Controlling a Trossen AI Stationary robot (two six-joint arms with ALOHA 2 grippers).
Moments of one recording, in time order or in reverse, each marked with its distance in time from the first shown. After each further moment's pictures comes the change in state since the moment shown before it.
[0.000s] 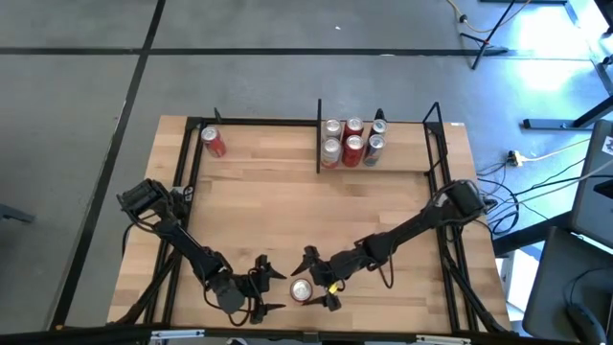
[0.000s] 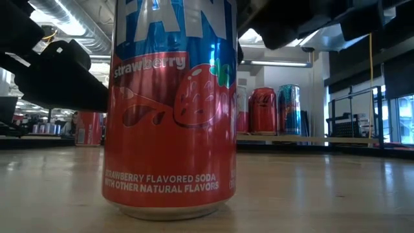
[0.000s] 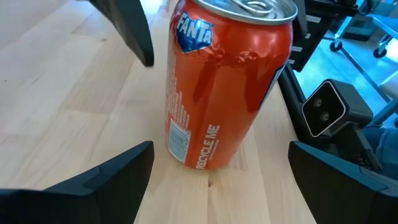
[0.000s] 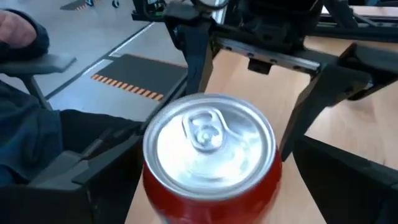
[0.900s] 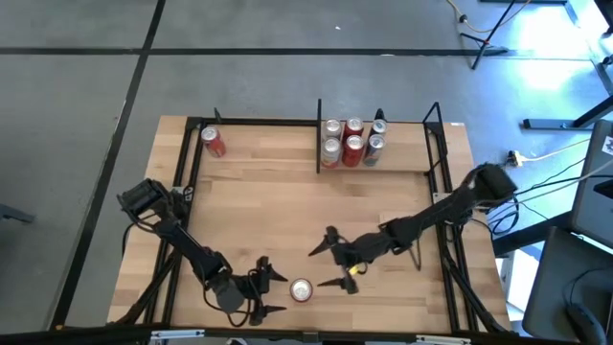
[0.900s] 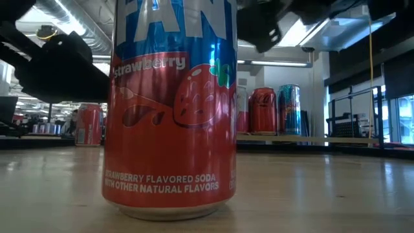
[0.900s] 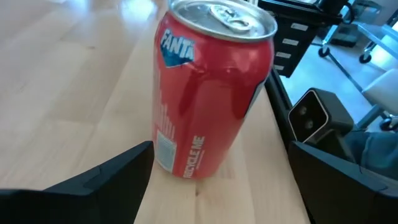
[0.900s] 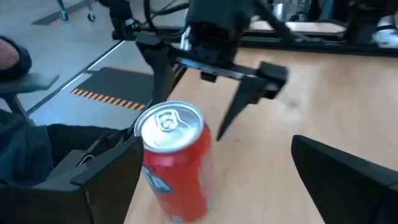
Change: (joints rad) left arm 0.001 0.000 0.001 0.047 0.018 0.022; right arm -0.006 -0.293 -0.202 -0.074 0.079 0.031
